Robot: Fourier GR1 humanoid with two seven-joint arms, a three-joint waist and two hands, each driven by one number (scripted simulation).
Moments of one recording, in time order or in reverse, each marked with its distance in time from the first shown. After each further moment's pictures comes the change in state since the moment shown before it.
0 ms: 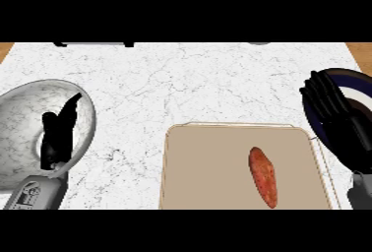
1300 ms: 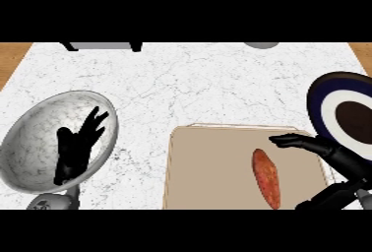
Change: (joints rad) left arm 0.109 -0.086 -0.028 -0.069 0.028 -0.168 0.039; right arm 0.034 -0.169 0.157 0.197 0.423 0.456 -0.591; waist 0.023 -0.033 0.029
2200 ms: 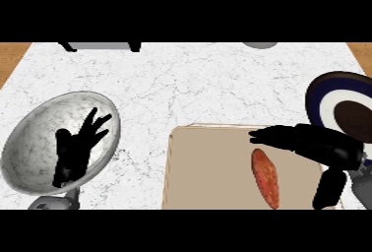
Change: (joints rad) left arm 0.020 -0.029 0.028 -0.029 -0.033 -0.029 0.021; right arm -0.223 -0.097 0.155 -0.098 0.380 0.212 0.302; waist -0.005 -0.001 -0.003
